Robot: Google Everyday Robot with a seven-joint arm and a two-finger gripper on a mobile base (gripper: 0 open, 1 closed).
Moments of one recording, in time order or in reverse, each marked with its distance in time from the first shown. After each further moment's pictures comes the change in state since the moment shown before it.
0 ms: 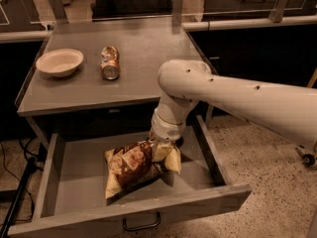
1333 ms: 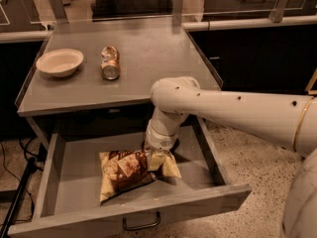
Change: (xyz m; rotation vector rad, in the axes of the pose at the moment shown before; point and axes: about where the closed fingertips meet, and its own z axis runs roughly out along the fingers) arm 0.004 -0.018 0.052 0.023 0.017 0.009
